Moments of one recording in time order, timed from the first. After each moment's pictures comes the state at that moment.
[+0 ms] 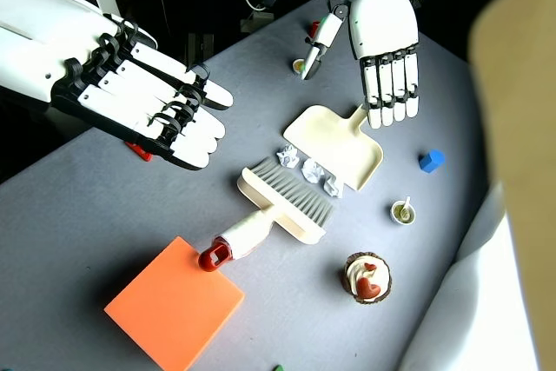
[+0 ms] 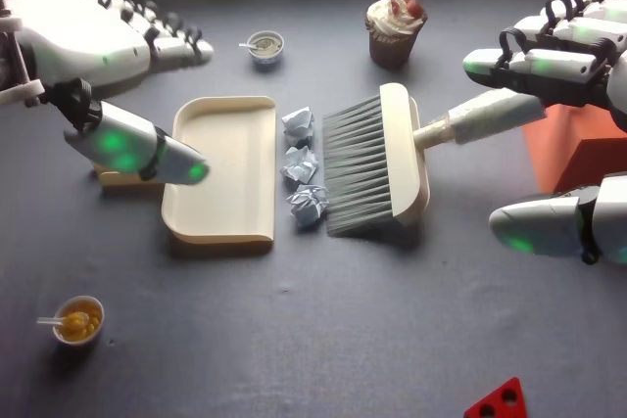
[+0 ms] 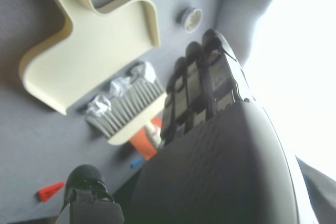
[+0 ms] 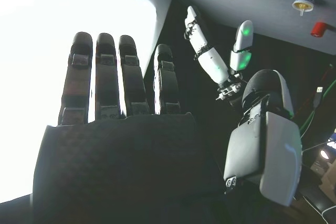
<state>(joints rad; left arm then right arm) 0.32 -0.91 1.14 -0.54 -0.11 1.76 -0.25 -0.53 0.43 -2.01 -0.46 0.81</state>
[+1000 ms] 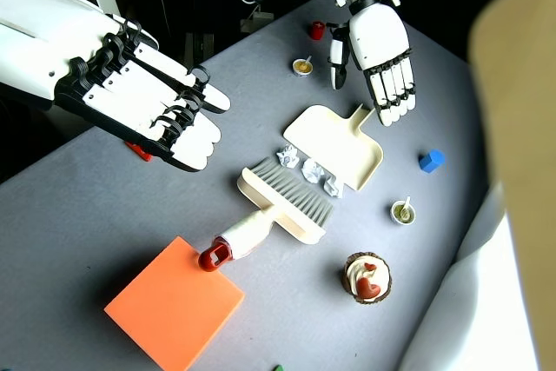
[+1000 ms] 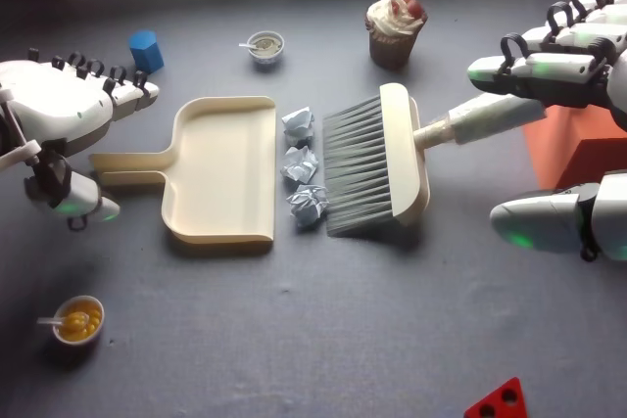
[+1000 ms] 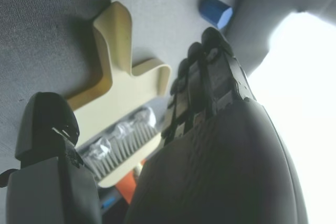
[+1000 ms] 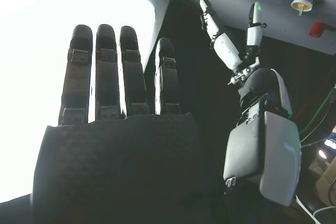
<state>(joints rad) 0.54 -0.96 1.15 -0.98 -0.36 1.97 -0.25 -0.53 0.43 -2.02 -0.46 0.81</state>
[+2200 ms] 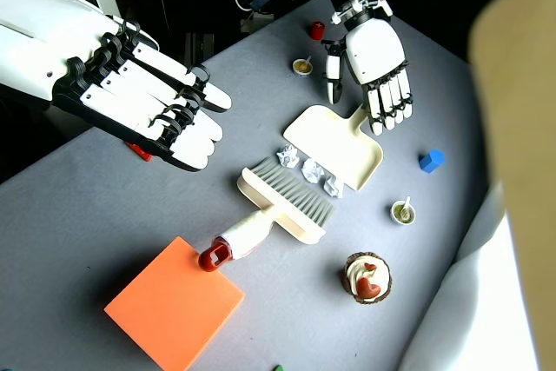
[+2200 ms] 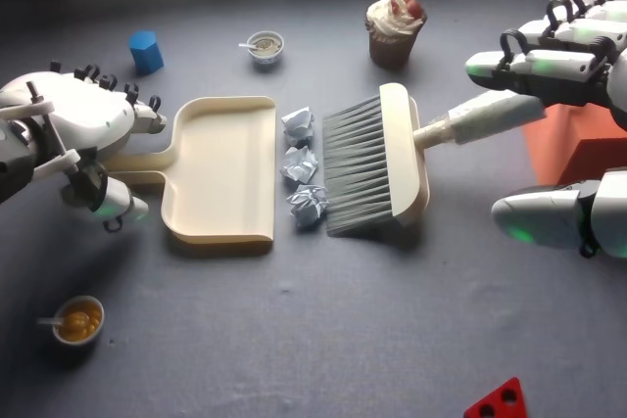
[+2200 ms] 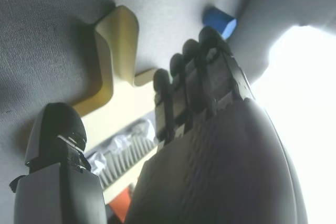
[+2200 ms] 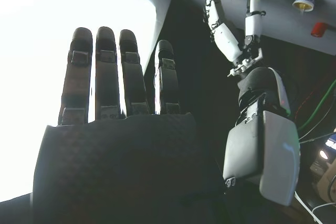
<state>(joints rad) 0.55 -1.05 1.18 -1.16 -0.45 2.17 -0.25 -0.53 0.43 -2.02 -0.46 0.81</state>
